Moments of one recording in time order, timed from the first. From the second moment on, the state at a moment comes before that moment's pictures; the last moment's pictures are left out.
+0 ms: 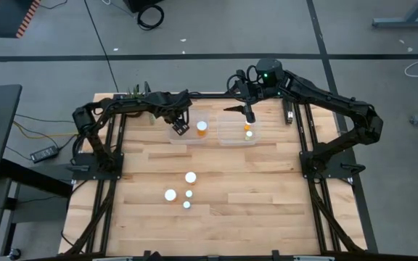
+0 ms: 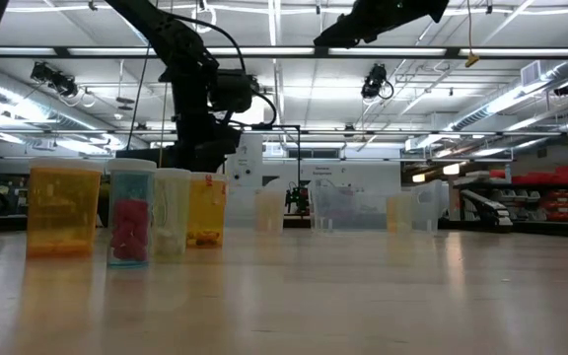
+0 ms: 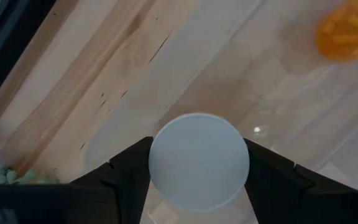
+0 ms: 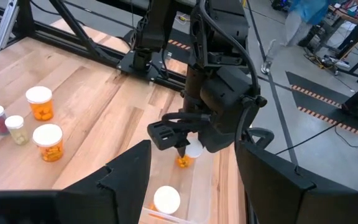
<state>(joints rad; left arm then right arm) 0.52 1.75 1.19 -0.75 -0.19 -0.15 -0.50 1.38 1.33 -0.38 -0.51 -0.56</state>
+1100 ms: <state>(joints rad) 0.43 1.75 1.36 -0.96 -0.19 -0.12 -0.50 1.38 1.33 -0.38 -0.51 -0.56</state>
